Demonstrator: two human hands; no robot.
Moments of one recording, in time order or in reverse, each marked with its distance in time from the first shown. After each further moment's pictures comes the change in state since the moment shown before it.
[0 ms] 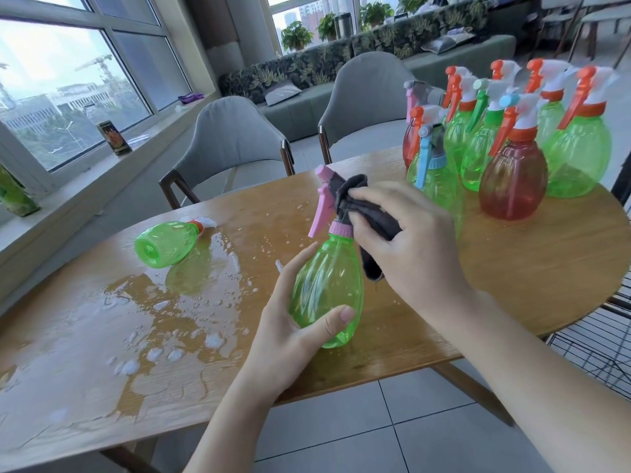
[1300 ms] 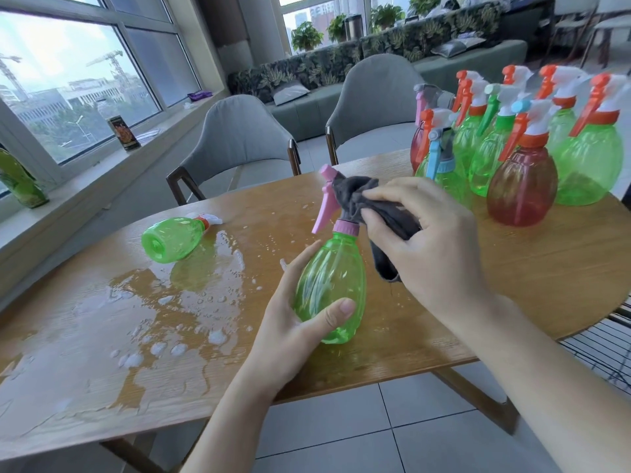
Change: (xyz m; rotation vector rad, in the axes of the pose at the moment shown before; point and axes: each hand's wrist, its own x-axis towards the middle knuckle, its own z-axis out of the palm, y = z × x) left_hand 0.004 0.003 0.001 -0.064 0.012 -0.056; right_hand 0.003 -0.005 -0.013 0.041 -0.011 0.039
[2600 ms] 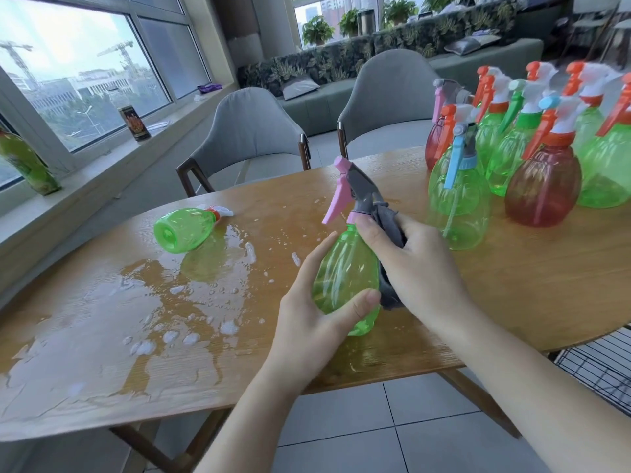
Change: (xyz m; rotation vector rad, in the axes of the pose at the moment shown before) left_hand -0.001 -0.001 0.009 0.055 0.089 0.052; right_hand -0.016 -0.020 0.023 0.364 -0.277 0.564
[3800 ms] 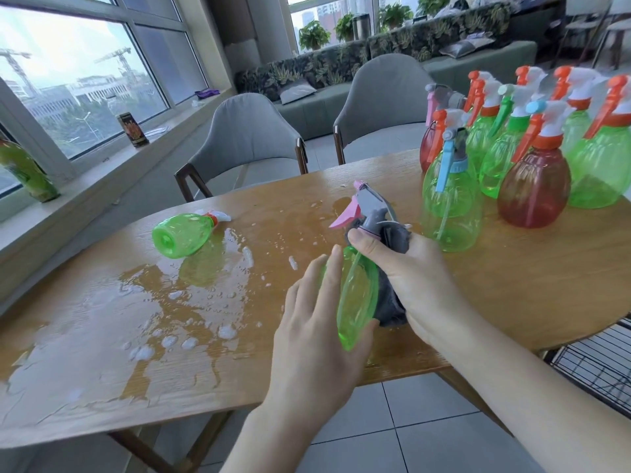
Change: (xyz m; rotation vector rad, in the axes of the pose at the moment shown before) left_hand -0.023 0.001 0.012 0.587 0.093 0.250; right_hand -0.003 0.011 0.004 0.411 0.036 0.308
